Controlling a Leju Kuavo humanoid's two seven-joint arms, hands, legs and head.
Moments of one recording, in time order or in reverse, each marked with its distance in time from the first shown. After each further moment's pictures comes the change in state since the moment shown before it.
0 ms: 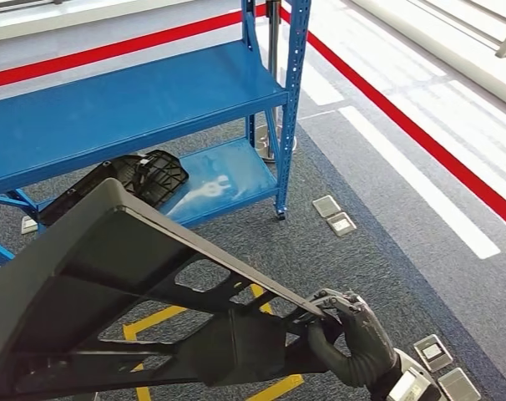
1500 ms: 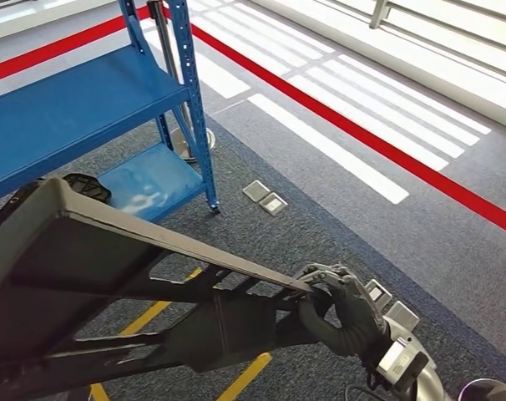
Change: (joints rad) left arm 0.020 0.007 0.008 0.000 0.032 0.023 -0.028; right arm -0.193 -0.023 0.058 0.083 -0.038 0.018 -0.004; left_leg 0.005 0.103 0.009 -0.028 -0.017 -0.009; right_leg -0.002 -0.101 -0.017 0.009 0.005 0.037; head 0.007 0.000
